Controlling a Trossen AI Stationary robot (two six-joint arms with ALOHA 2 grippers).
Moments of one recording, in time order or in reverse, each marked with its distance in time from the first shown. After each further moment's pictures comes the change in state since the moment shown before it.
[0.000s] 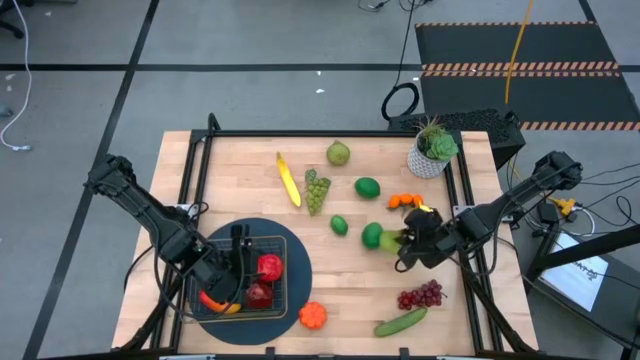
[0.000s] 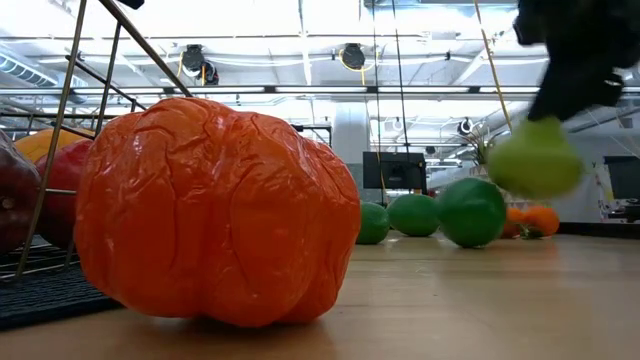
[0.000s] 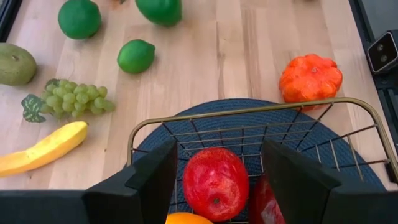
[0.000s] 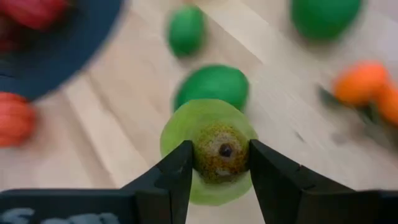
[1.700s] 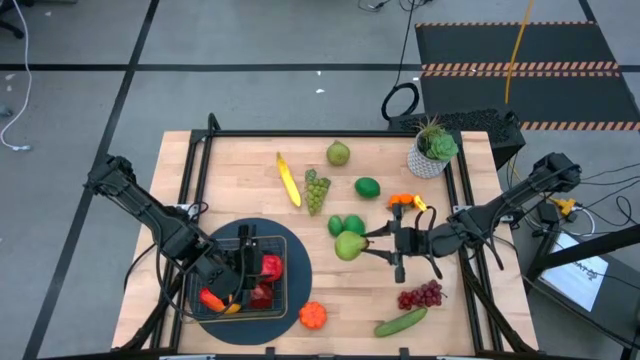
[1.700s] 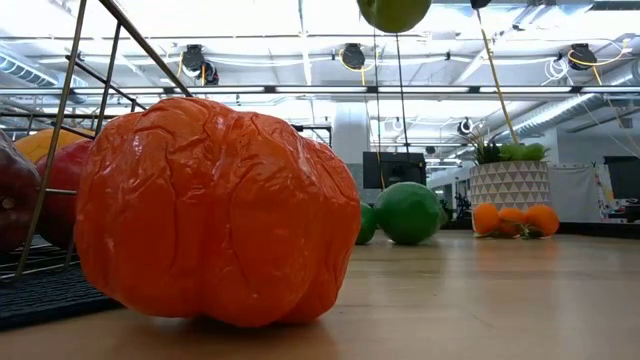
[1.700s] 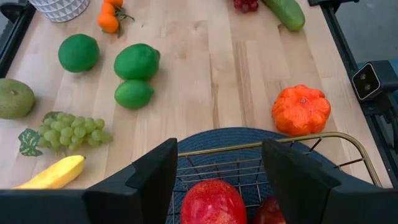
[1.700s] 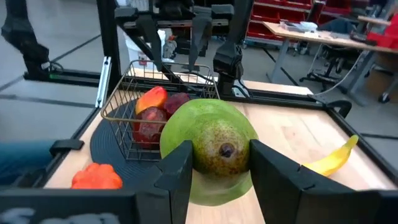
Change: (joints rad) left arm 0.026 0.000 0.000 0.129 -0.005 0.109; right arm -0.019 0.046 0.001 0.887 0.011 -1.124
